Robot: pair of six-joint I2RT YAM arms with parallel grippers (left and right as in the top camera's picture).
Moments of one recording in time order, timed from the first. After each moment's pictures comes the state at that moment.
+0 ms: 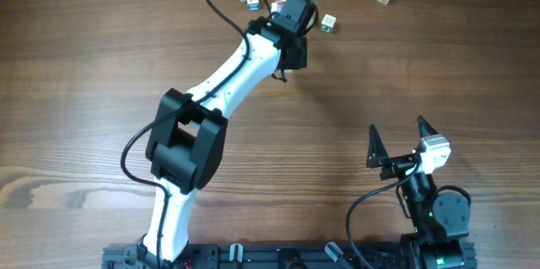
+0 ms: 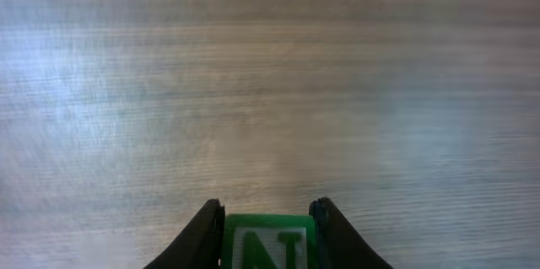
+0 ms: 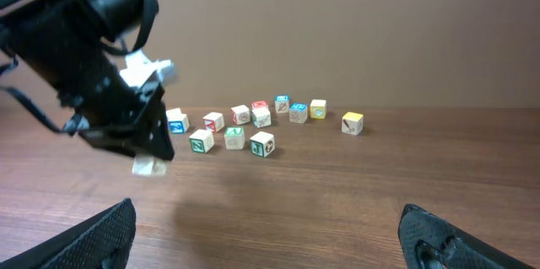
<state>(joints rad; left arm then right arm) -0.56 2.20 1.80 -0.77 -0.09 -0.53 0.13 0.01 0.01 0.00 -0.07 0.08</state>
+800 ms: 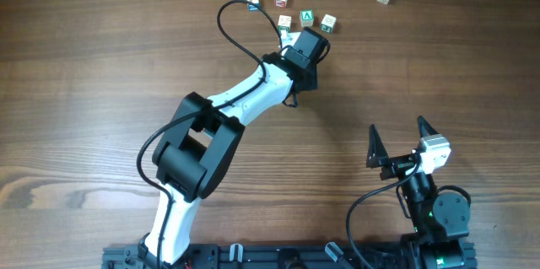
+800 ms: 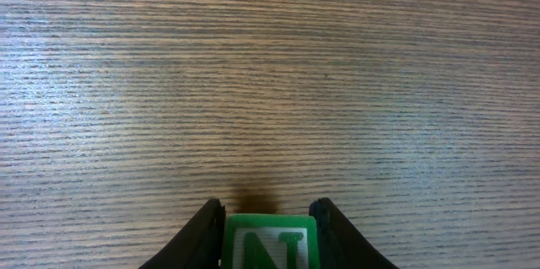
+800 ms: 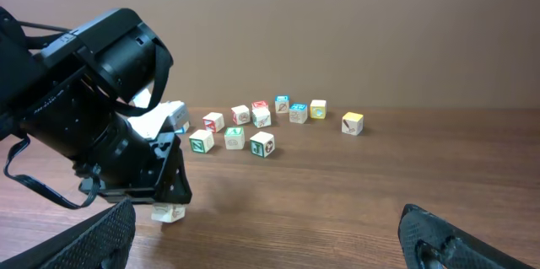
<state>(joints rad) -0.65 2.18 1.55 -0.48 -0.15 -0.63 0.13 0.01 0.01 0.00 -0.07 0.08</state>
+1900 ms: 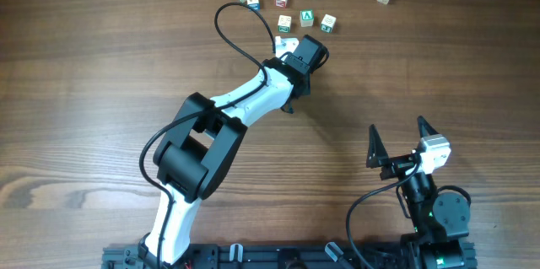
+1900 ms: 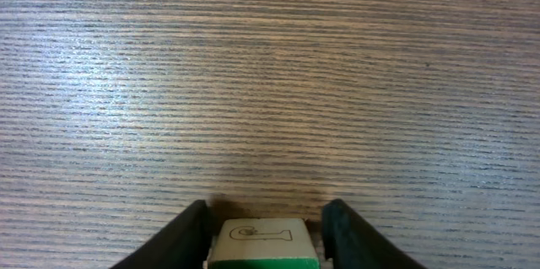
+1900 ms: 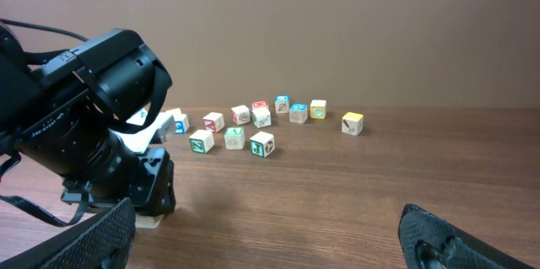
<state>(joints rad) -0.66 2.18 1.51 -0.50 -0.29 -0.65 0.13 0.01 0.01 0.00 -0.07 0.08</state>
